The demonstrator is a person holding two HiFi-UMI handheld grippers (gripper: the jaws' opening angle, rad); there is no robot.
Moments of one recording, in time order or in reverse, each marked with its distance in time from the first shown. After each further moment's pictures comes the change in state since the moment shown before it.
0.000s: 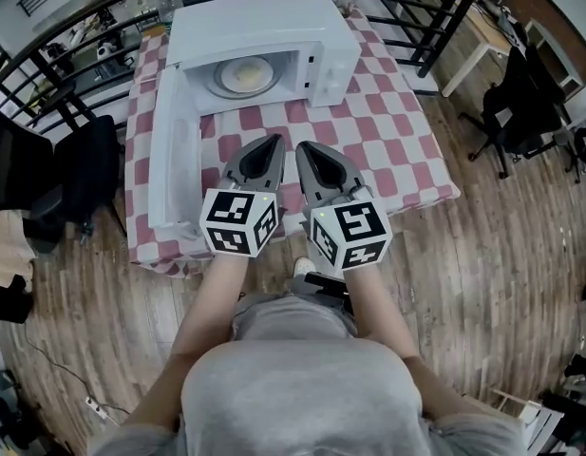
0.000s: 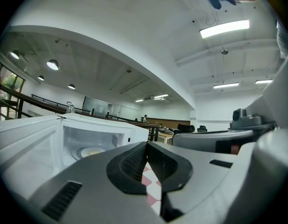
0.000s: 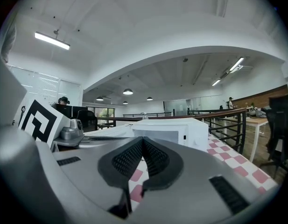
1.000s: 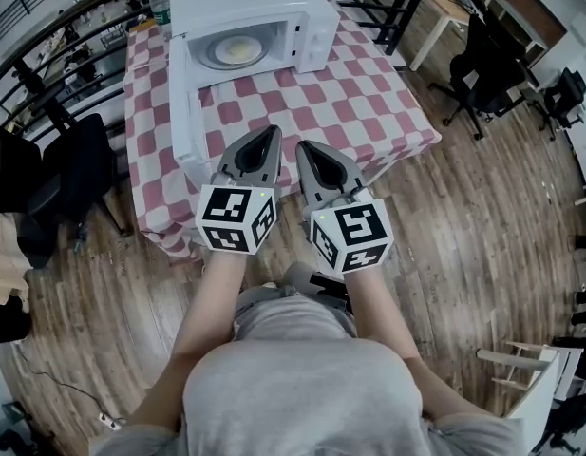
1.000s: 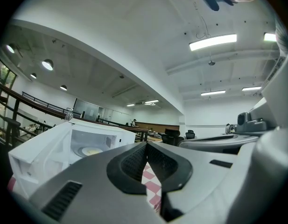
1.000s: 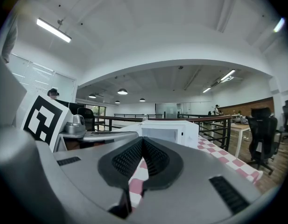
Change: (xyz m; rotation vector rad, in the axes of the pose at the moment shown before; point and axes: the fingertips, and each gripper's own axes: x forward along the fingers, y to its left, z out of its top) left arm -0.141 -0.038 0.005 0.007 -0.059 -0.125; right arm -0.104 0.118 -0.002 -0.045 -0.009 -0.140
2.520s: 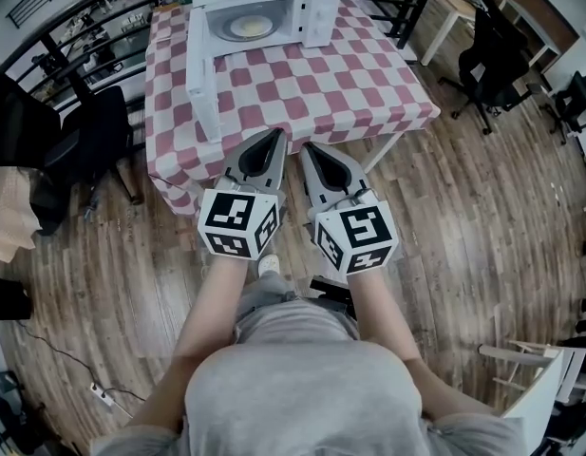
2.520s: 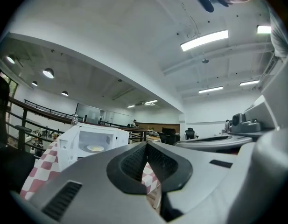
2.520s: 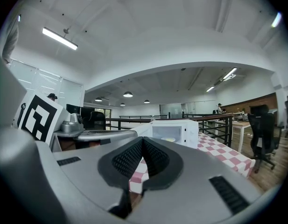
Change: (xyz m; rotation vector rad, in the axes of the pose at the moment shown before) left arm -0.121 -0.101 -0.010 0.052 -0.005 0.033; right arm -0.137 0.058 -0.010 0.024 -0.022 0.061
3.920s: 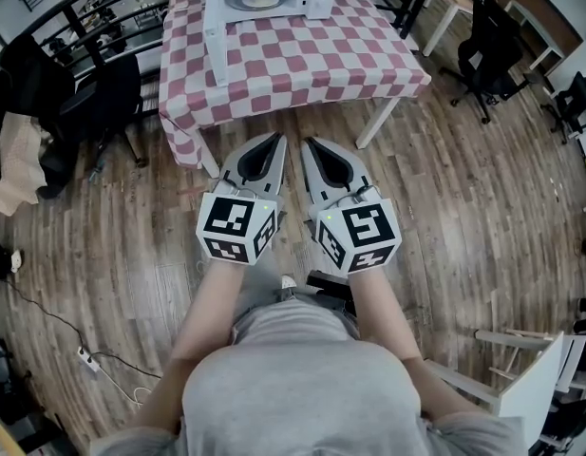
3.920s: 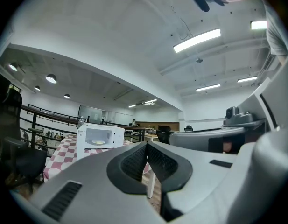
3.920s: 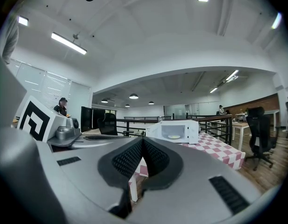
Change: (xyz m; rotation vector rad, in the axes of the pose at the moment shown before) left arm -0.161 -0.116 -0.019 0.028 0.012 0.030; right arm -0.166 0.089 -0.004 -0.013 -0.017 0.047
